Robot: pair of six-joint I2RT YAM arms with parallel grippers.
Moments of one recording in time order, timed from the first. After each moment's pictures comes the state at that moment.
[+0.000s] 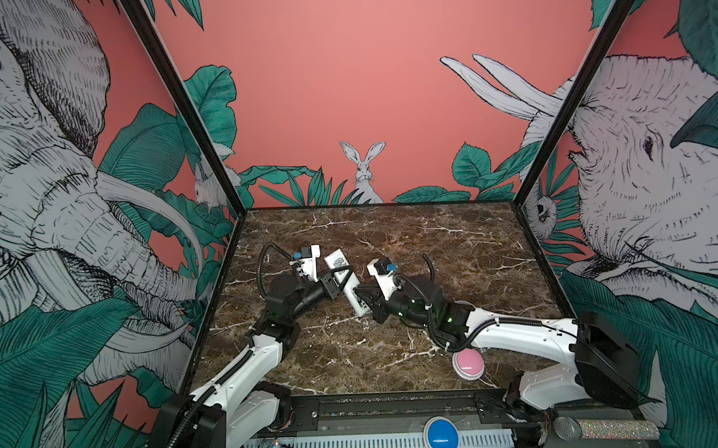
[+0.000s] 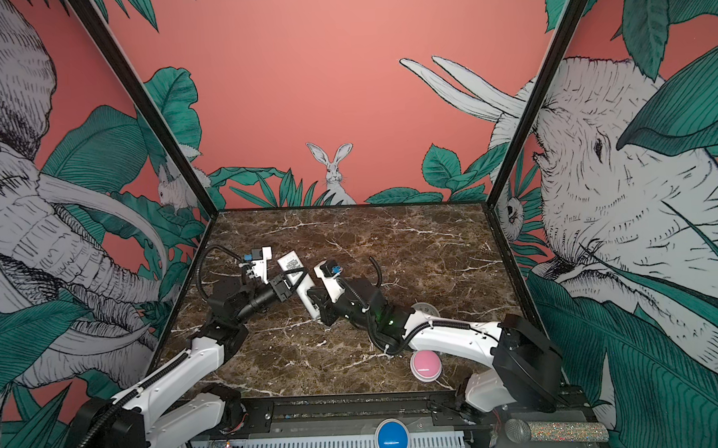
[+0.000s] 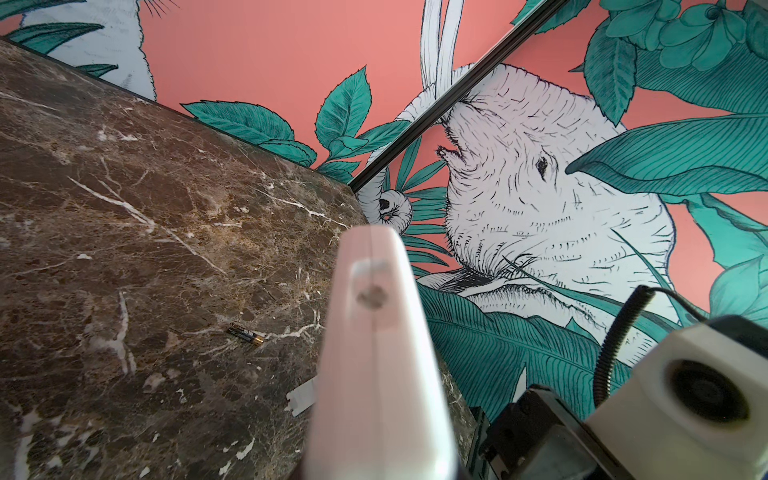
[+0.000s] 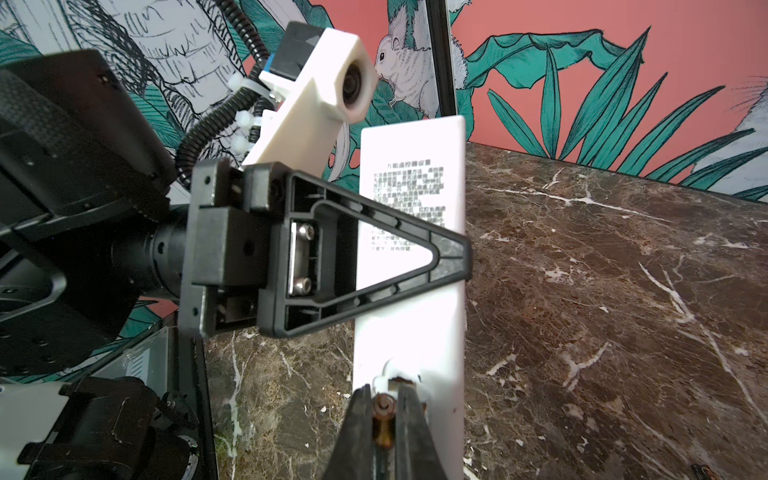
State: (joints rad) left arm -0.37 1.02 0.42 0.57 0.58 -0.83; right arm 1.05 1.41 0.83 0.37 -0.02 0.27
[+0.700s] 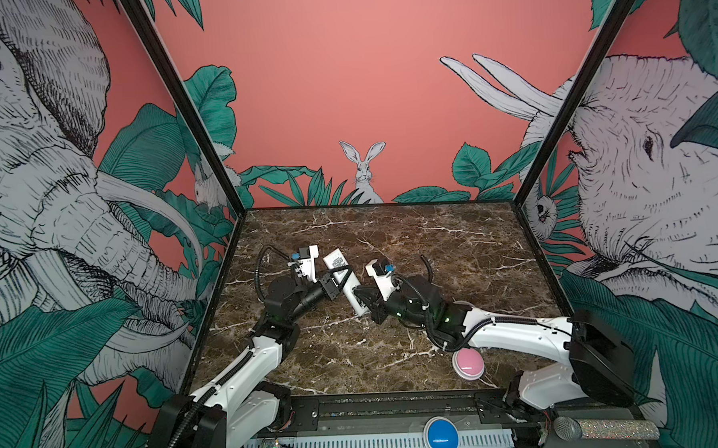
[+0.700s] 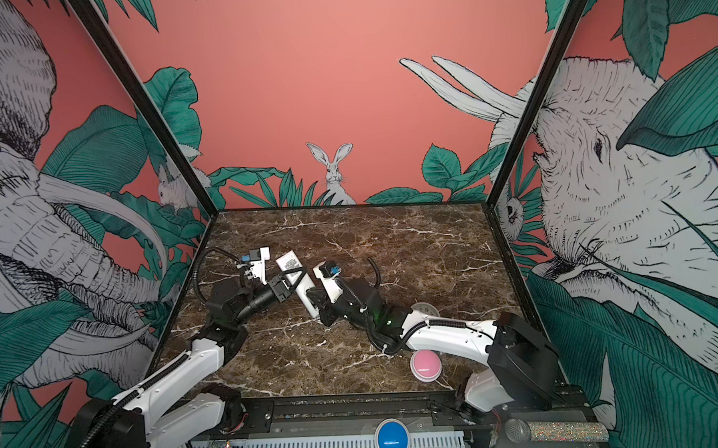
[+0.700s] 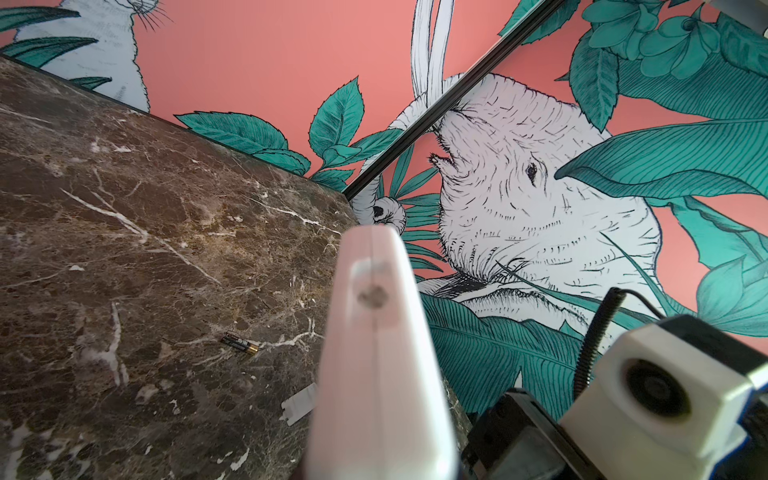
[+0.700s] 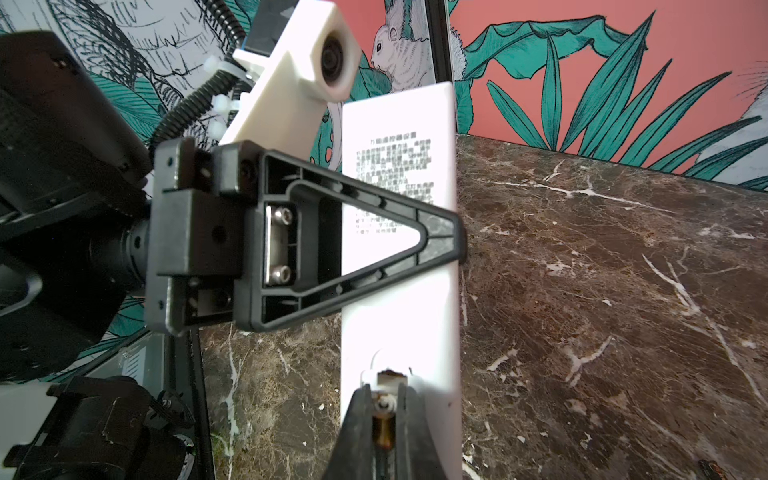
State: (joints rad) left arm -0.36 1.02 0.40 0.63 0.58 -0.84; right arm 1.05 1.44 0.83 0.38 -0.03 0.28
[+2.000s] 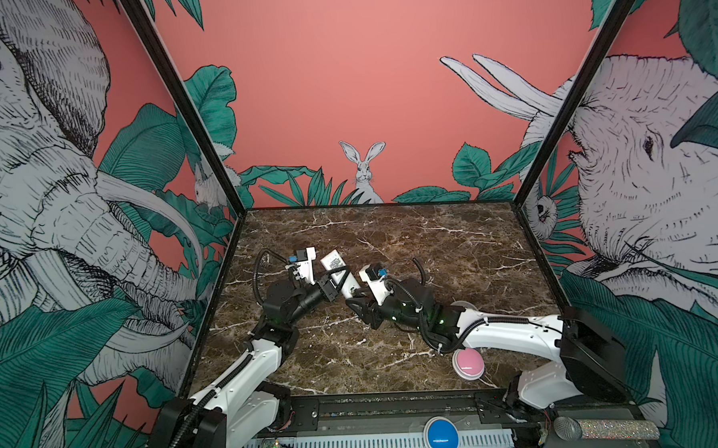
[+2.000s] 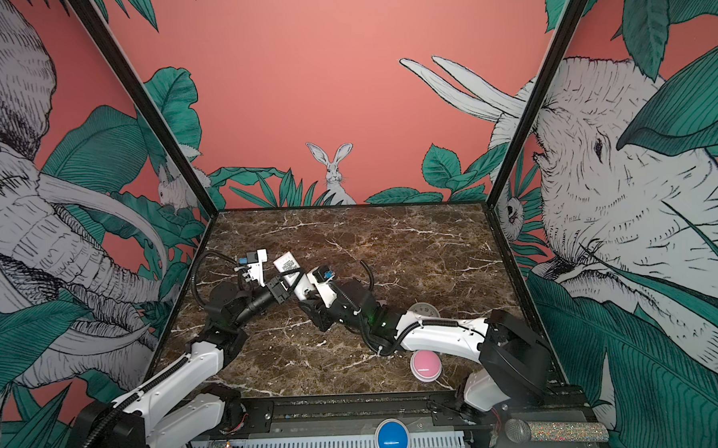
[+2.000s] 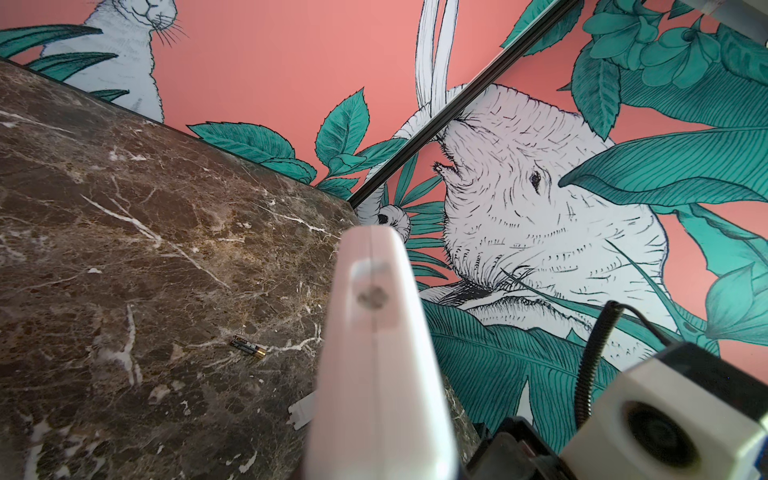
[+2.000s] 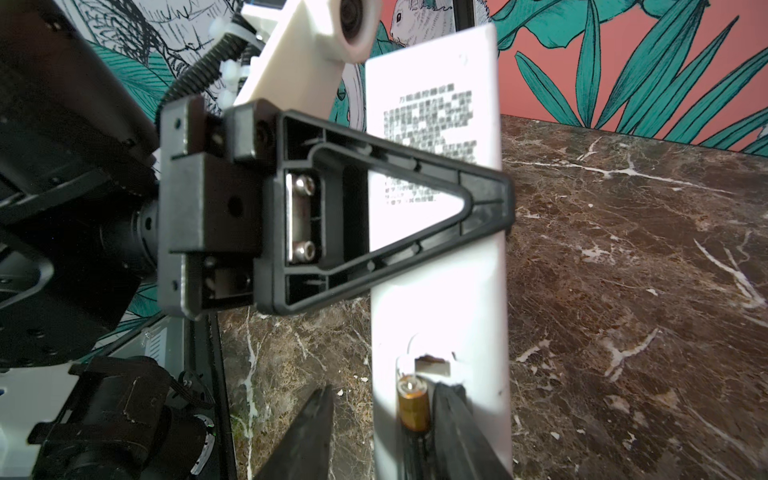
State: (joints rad) left arm -0.36 1.00 0.37 0.65 0.56 -0.84; right arm 1.07 1.48 0.85 0.37 -0.04 0.30
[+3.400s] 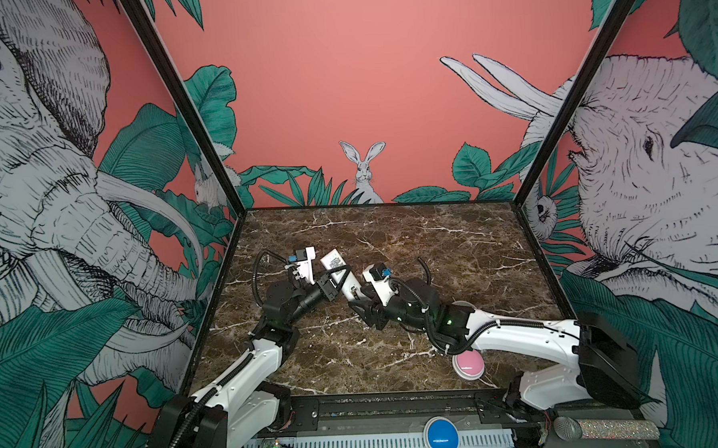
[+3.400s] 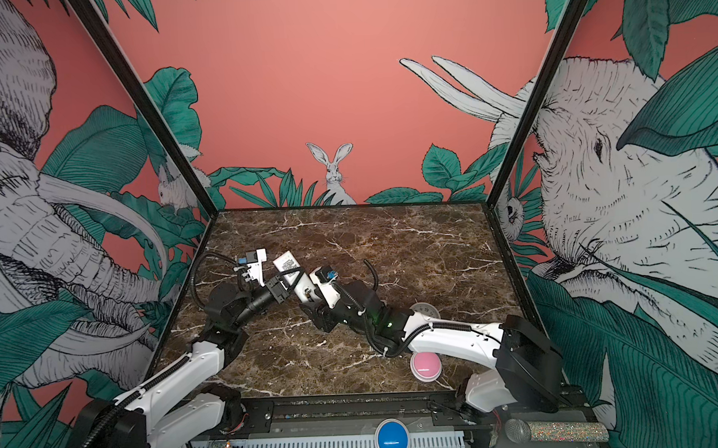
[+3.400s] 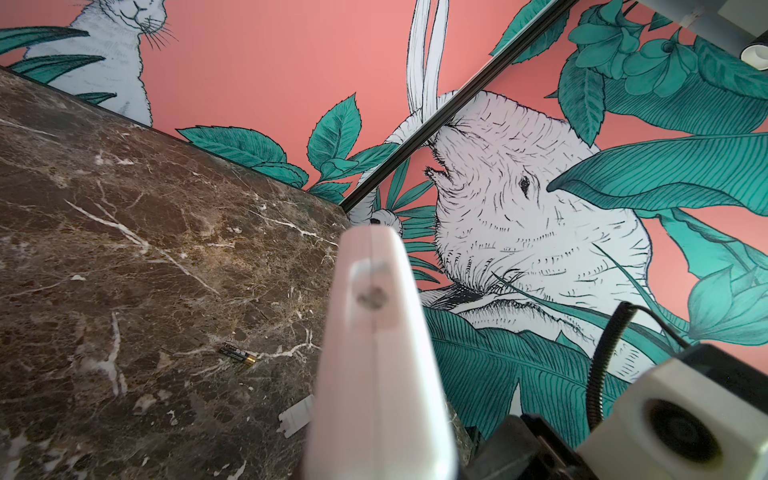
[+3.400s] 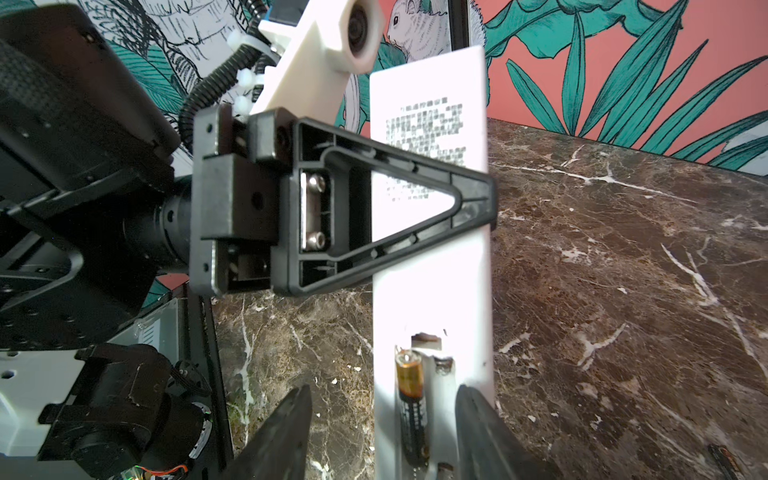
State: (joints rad) left arm -0.36 1.01 0.37 0.70 0.57 -0.87; right arm 1.08 1.40 0.85 0.28 -0.02 0.26
